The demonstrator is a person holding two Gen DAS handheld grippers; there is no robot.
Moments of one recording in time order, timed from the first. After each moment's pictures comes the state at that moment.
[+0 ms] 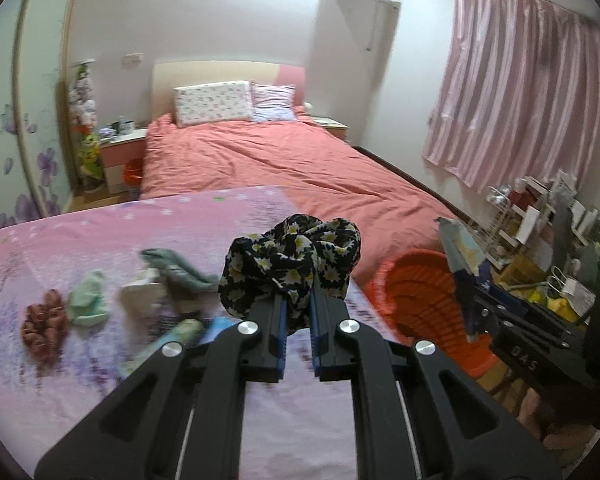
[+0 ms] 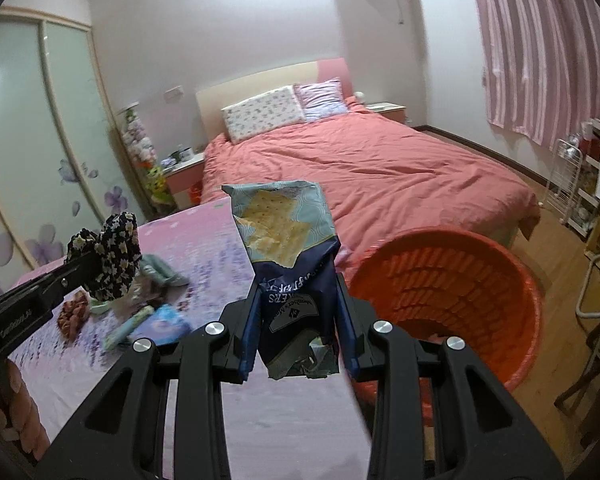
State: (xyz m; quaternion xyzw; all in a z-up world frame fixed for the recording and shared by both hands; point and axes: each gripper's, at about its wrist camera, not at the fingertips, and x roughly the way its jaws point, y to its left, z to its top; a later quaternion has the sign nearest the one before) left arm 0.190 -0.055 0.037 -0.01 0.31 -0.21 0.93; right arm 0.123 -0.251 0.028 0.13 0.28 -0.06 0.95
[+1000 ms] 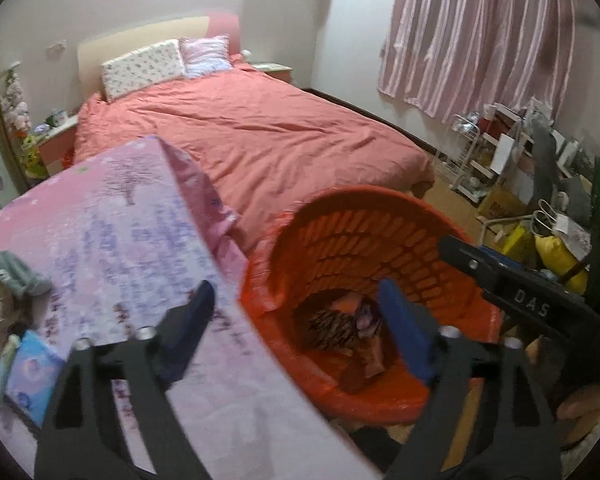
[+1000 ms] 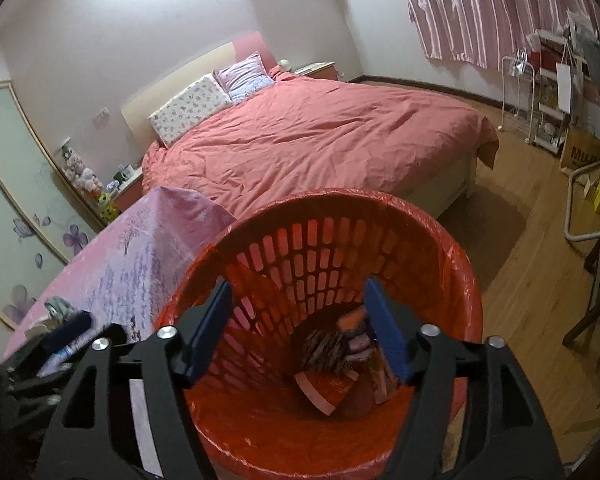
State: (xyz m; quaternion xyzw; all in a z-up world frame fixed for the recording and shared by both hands) left arm 0.228 -0.229 -0.053 0.07 0.37 -0.27 0.88; right arm 0.134 -0.381 -0.043 0.23 0.33 -0.13 0.91
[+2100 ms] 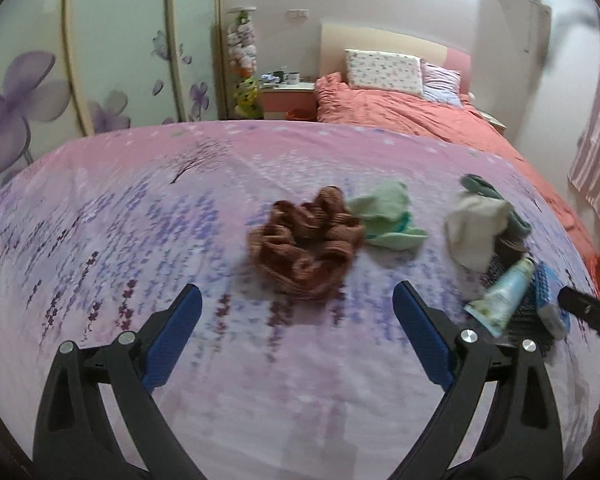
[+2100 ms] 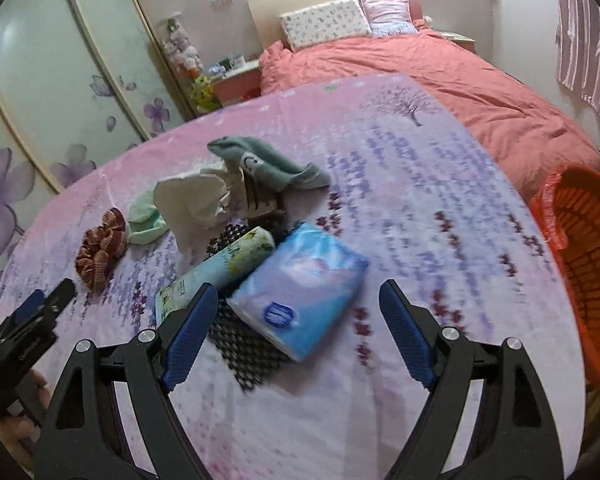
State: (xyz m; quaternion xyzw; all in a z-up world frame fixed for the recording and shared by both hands) left arm 0.211 0.201 -0.058 -0.04 0.36 0.07 0.93; right arm 0.217 -0.082 -0.039 0.11 0.43 0.05 0.89
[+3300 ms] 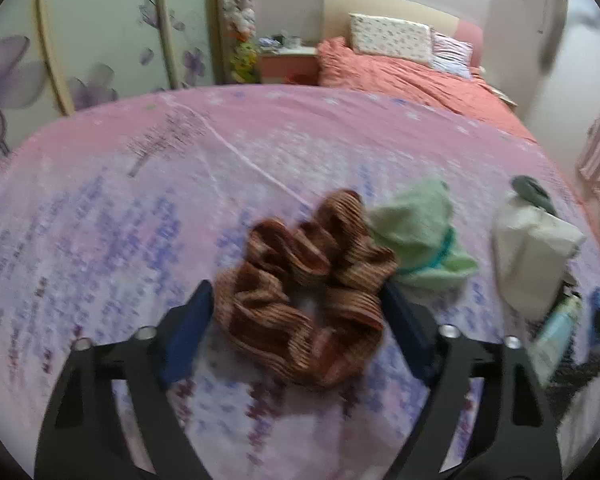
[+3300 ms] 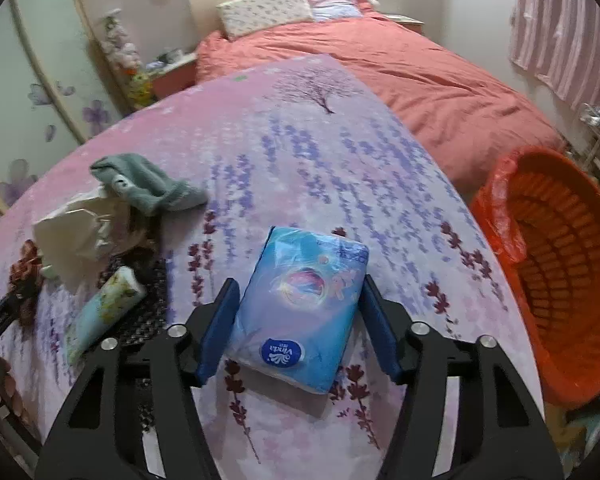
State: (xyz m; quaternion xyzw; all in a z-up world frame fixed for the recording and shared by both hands) left arm 0.291 0.203 -0.090 -0.05 0.43 0.05 0.90; right arm 0.242 -0.139 -0.058 0.11 0.45 -0.04 0.88
